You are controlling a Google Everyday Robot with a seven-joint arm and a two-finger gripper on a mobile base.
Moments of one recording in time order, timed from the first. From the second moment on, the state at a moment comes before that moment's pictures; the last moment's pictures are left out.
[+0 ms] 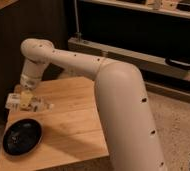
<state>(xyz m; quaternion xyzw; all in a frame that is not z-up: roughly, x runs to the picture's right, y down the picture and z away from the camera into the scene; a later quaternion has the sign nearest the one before) -0.338 0.052 0.654 -0.46 -0.28 -0.02 0.84</state>
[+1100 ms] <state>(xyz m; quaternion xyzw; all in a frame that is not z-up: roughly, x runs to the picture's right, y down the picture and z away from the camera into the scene) -0.341 0.053 0.651 -0.46 -0.29 -0.03 0.84</state>
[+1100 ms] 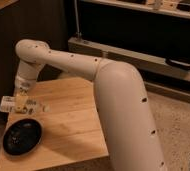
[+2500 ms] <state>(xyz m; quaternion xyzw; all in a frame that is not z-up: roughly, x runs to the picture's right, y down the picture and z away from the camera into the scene) -0.423 0.142 0.615 -0.47 -0.34 -0.09 0.81</state>
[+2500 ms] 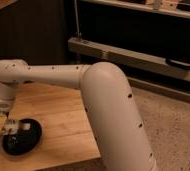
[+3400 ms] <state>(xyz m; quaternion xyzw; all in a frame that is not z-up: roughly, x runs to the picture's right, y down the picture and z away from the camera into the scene) -0.423 0.185 0.636 -0.48 -0.37 -0.11 0.79</state>
